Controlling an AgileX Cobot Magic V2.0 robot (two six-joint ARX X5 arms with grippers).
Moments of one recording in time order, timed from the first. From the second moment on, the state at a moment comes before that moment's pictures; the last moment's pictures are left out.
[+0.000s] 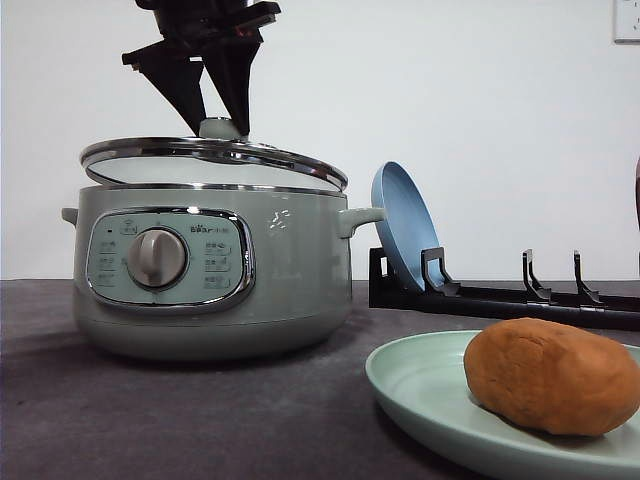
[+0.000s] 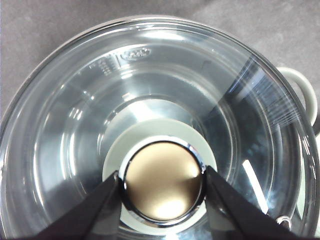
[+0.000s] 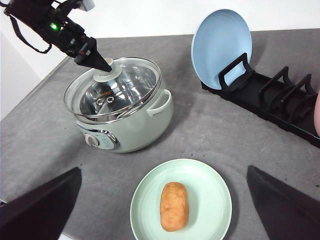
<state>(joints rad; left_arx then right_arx) -0.45 1.95 2.12 -1.28 0.07 0.05 0.66 0.49 1.31 -1.22 0.08 0.39</state>
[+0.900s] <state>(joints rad) -0.45 1.99 2.14 -1.33 0.07 0.07 0.66 0.49 1.31 -1.22 0.11 0.39</state>
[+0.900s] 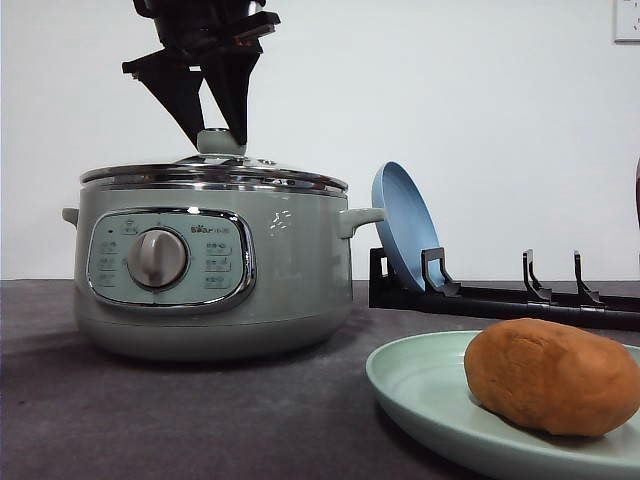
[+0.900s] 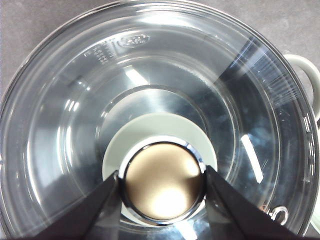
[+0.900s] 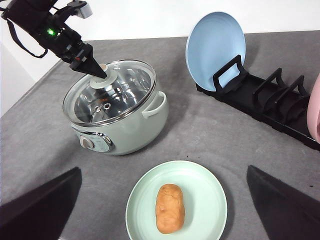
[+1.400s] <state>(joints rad) -0.45 1.99 2.14 -1.32 0.05 0.07 0.66 0.49 1.31 -1.16 0.10 0.39</state>
